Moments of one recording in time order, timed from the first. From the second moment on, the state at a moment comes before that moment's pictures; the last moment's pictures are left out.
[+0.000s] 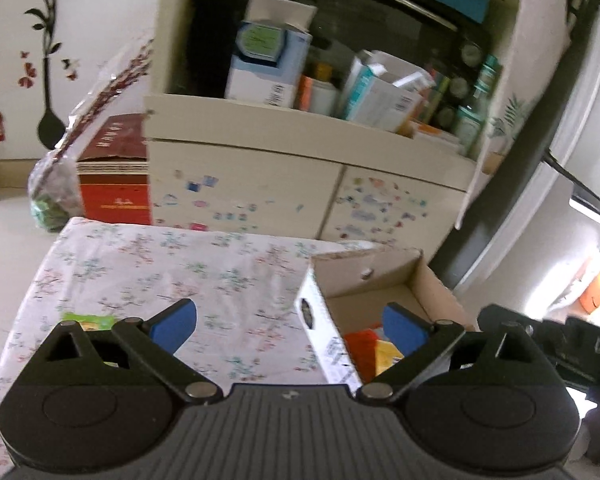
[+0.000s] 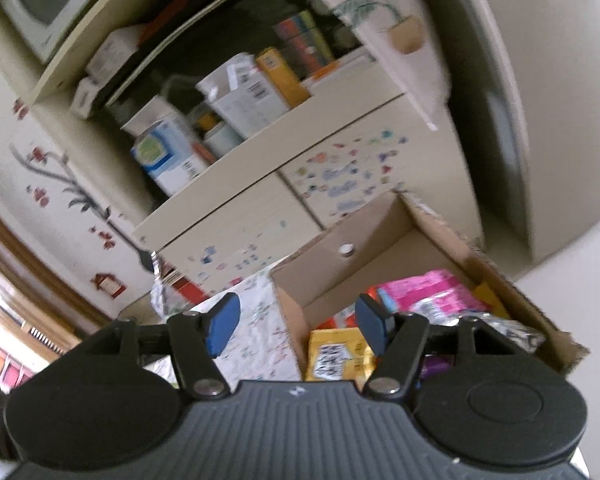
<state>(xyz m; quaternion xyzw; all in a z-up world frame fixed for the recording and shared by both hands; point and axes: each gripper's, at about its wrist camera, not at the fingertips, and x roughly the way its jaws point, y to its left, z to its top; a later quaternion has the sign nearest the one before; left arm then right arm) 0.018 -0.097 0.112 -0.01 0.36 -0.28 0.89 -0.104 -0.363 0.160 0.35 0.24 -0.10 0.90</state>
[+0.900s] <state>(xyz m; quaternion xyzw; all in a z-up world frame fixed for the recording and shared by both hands) 0.086 0.009 0.078 -0.06 0.41 -0.13 0.90 -0.072 -0.244 0.126 0.23 0.35 0.08 0.91</state>
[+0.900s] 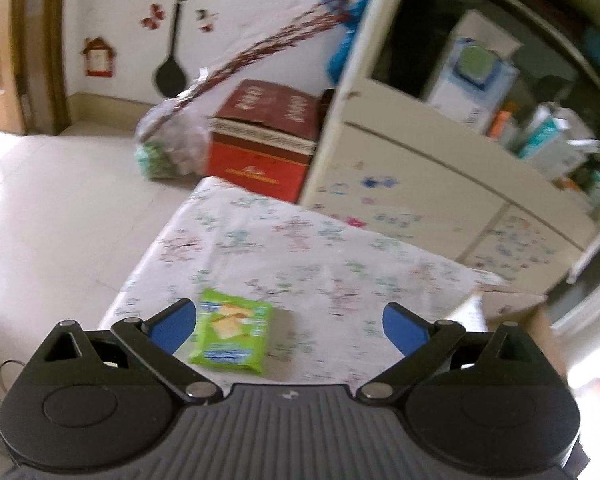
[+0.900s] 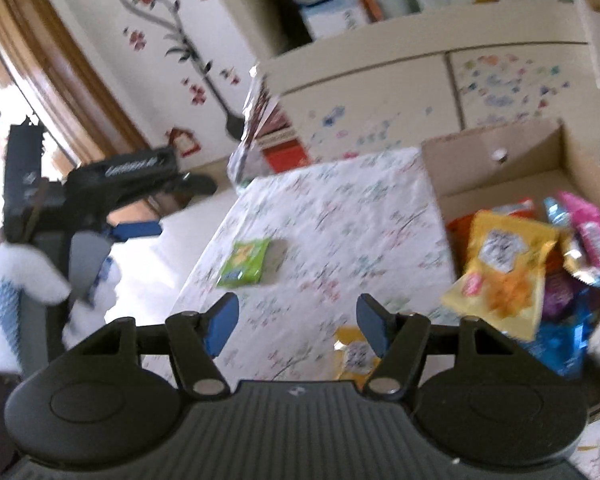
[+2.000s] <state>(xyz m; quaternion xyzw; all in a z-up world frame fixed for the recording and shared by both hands) 0.141 -0.009 -0.040 0.05 0.46 -0.11 0.88 -0.048 -0.207 0.058 0.18 0.46 -0.04 0.87</state>
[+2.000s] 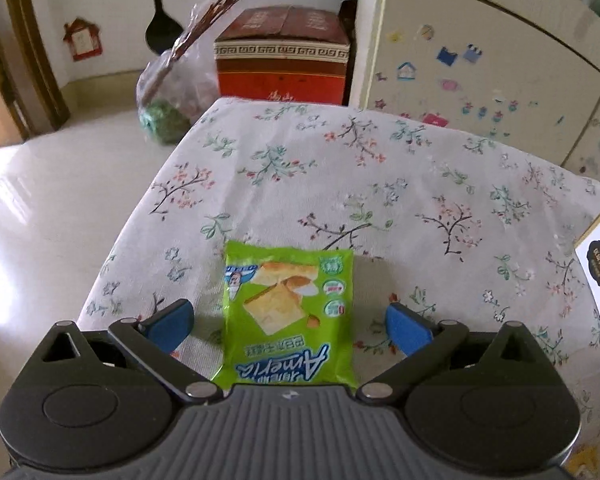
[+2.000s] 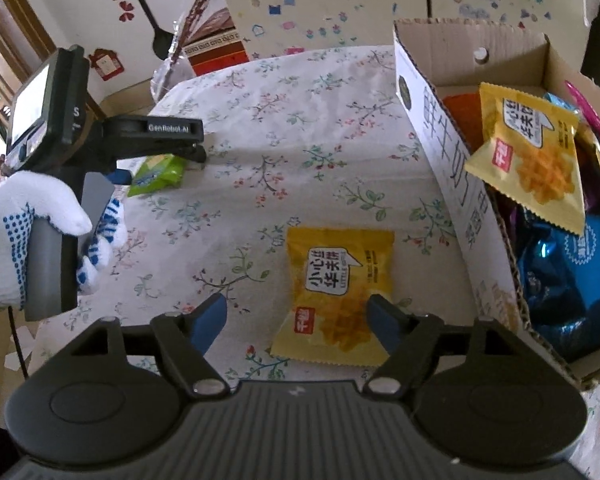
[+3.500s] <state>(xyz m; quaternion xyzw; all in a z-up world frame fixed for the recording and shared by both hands) 0.119 -0.014 -0.022 0.03 0.43 -0.16 0.89 -0.036 -0.195 0.052 0.12 0.44 -0.03 0.89</state>
